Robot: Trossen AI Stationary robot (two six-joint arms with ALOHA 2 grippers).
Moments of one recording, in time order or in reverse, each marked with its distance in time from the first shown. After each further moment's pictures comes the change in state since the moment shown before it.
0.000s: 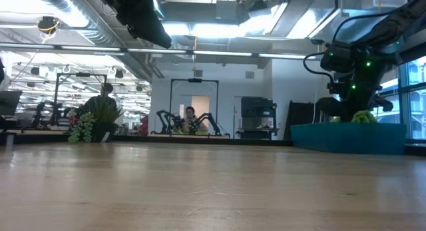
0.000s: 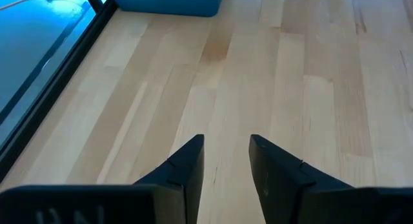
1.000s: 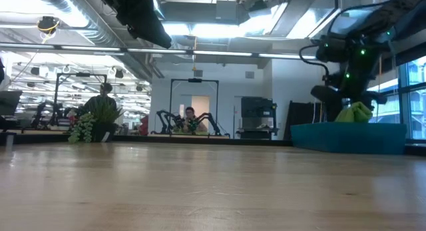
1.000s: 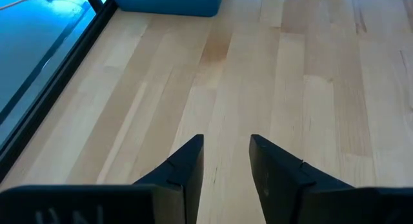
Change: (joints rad) left arm 0.000 0.000 0.000 0.000 0.000 0.000; right arm -0.008 0.000 0.104 -0.110 -0.099 0.047
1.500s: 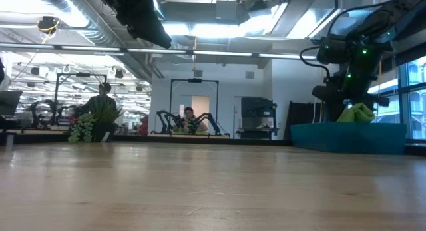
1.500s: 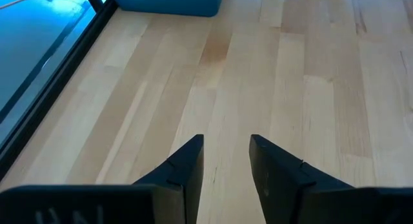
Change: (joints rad) left arm 0.000 0.000 0.000 0.000 0.000 -0.004; right arm 0.000 -0.001 0.021 -0.074 -0.052 0.047
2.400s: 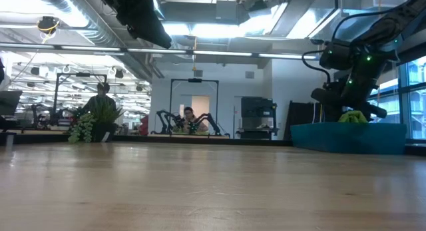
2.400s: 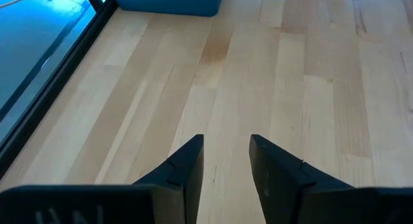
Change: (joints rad) left arm 0.000 0.000 0.000 0.000 0.000 -0.004; right arm 0.000 0.000 -0.103 0.172 -0.142 -0.005
